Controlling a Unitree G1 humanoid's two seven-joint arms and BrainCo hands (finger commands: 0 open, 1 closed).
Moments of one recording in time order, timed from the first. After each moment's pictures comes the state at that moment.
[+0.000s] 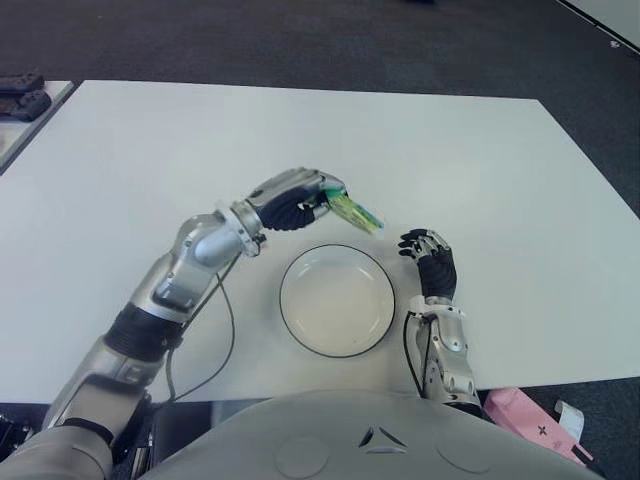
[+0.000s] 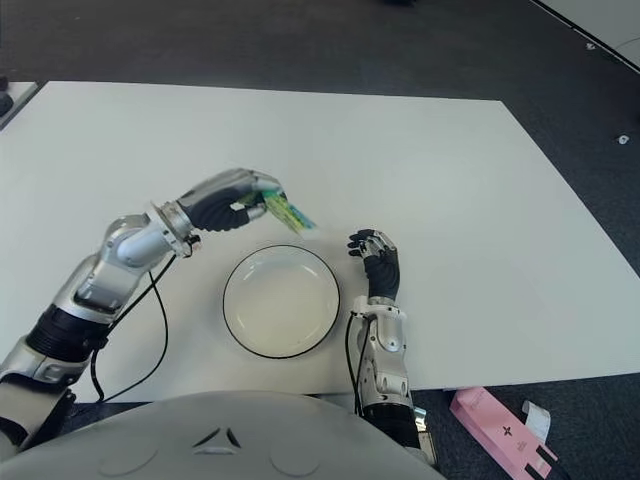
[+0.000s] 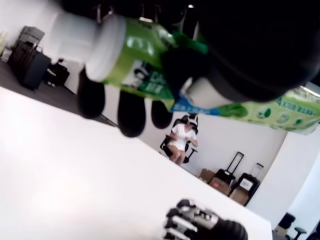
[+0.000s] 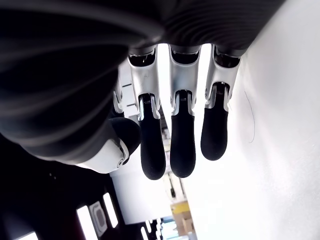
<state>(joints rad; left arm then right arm) -0.20 0.47 -0.34 -0.16 0.41 -0.30 -0.37 0.22 0.05 -0.03 0.13 0.22 -0.22 -0.05</state>
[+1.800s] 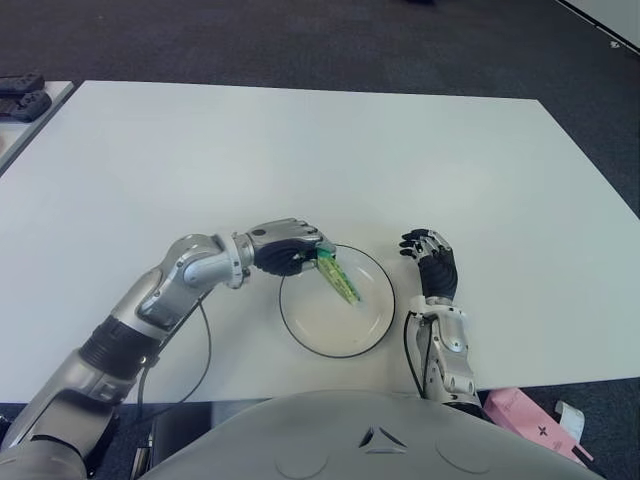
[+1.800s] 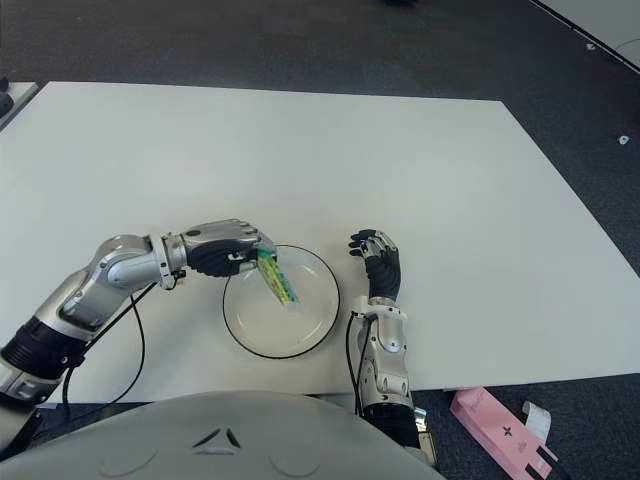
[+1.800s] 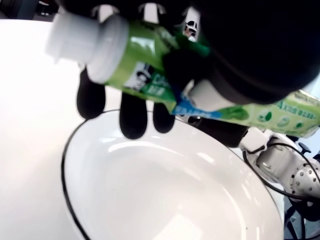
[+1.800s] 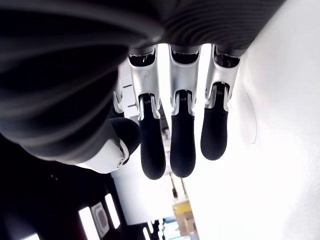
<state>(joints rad) -0.11 0.59 -0.37 -0.17 0.39 -0.38 -0.57 0.22 0.05 -0.03 0.13 0.23 -0.23 -0.06</state>
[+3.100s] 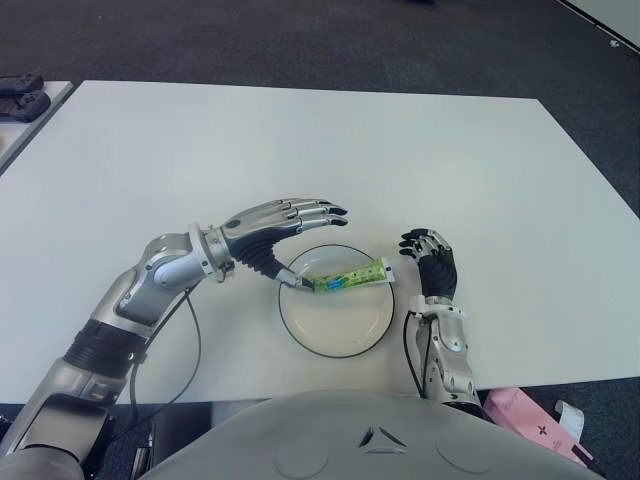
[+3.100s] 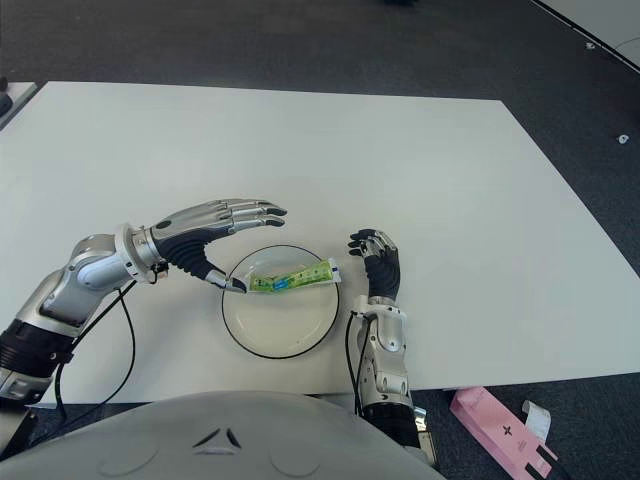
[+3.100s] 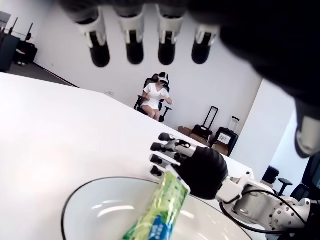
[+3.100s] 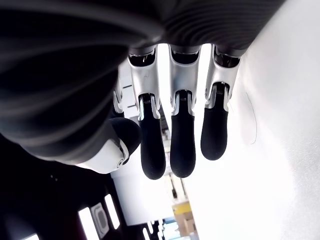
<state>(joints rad) -0.09 0.59 -0.24 -0.06 0.33 -0.68 -0.43 0.22 0.05 -0.03 0.13 0.23 -0.23 -0.06</state>
